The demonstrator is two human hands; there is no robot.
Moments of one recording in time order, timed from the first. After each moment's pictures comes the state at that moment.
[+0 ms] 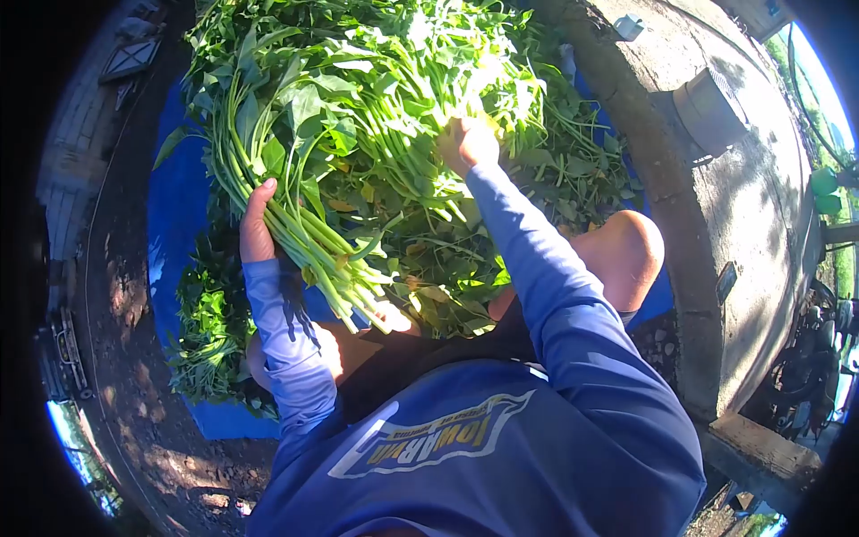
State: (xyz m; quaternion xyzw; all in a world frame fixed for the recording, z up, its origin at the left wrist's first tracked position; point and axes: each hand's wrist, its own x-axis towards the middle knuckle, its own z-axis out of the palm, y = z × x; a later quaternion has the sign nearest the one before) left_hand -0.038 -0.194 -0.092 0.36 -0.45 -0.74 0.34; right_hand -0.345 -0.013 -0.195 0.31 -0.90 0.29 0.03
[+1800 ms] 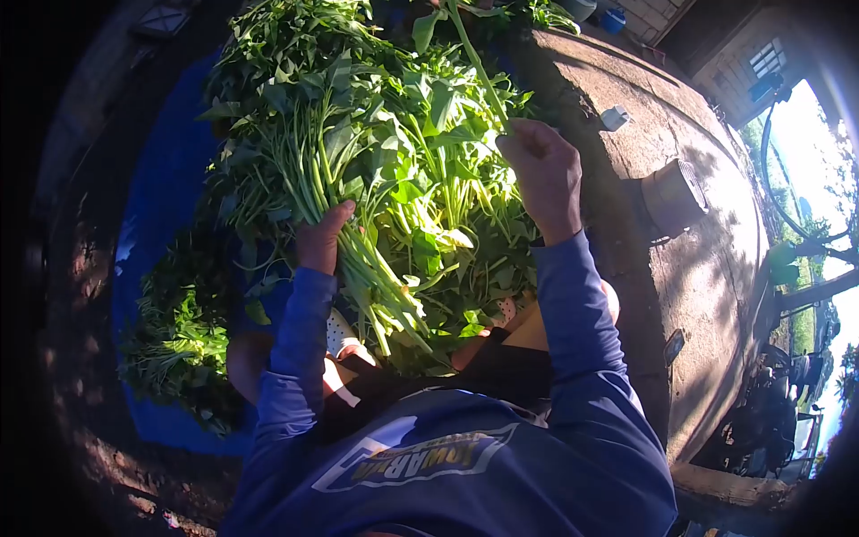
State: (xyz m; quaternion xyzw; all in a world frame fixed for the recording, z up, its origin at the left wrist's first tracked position) left_hand -0.080 -0.145 -0.122 0.30 -0.44 -0.75 0.40; right_hand -0.314 0.059 0.036 0.32 -0.75 0.58 -0.01
